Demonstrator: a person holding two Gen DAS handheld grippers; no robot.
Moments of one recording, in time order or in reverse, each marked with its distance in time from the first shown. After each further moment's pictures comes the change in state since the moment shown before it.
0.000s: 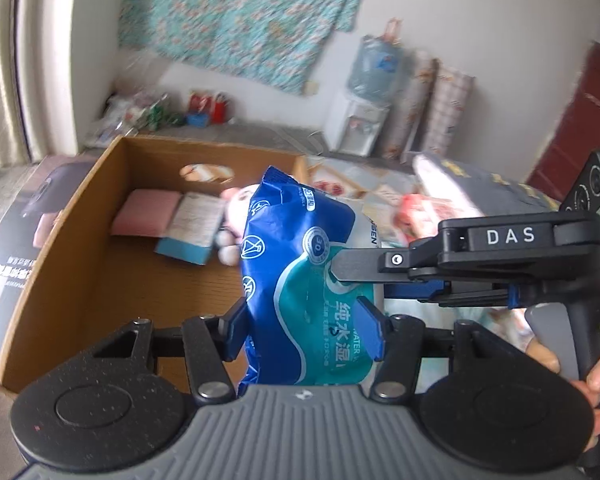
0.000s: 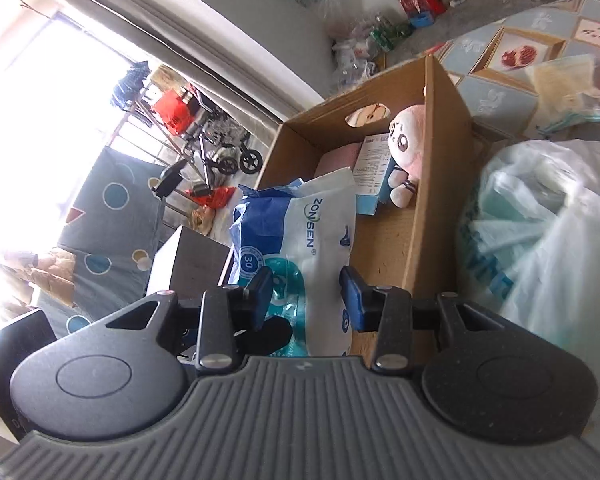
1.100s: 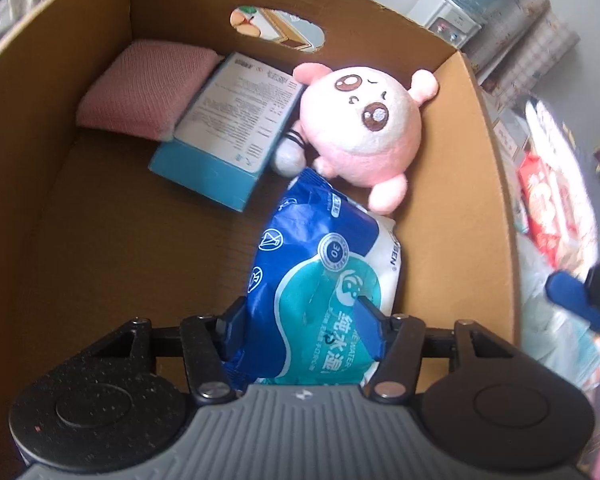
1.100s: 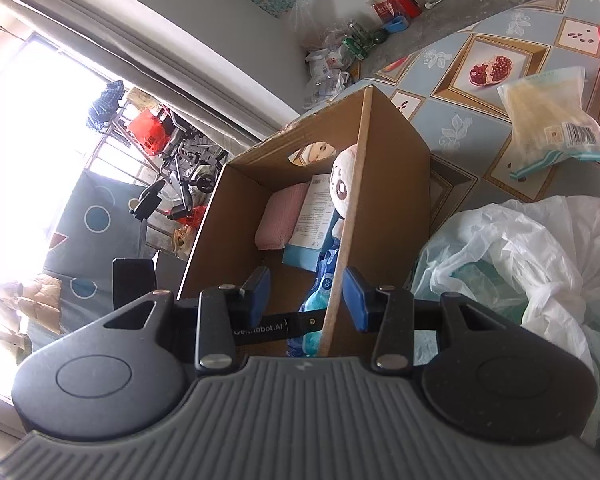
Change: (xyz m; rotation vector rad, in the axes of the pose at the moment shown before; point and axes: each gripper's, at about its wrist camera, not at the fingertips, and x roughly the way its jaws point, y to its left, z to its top) left arm 0.185 0.079 0.034 -0.266 0.405 0.028; right arm 0.024 -0.068 0.051 0.047 -0.036 -0.028
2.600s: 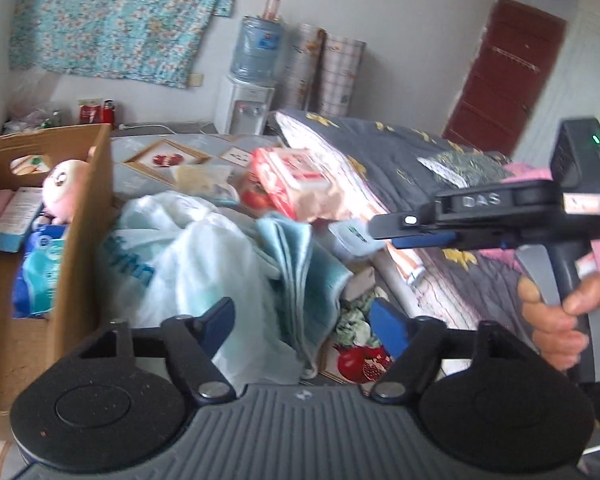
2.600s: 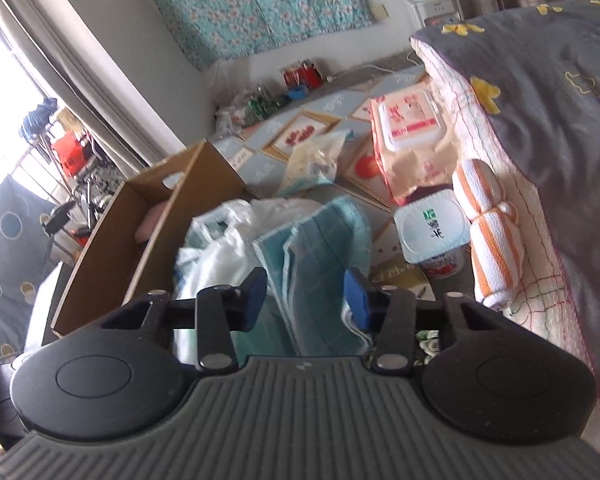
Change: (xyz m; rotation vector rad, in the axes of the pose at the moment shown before) left arm -0.072 -0.199 -0.214 0.525 -0.386 -0.228; right arm -0.212 -0.101 -0.080 -0.116 -0.181 -0.330
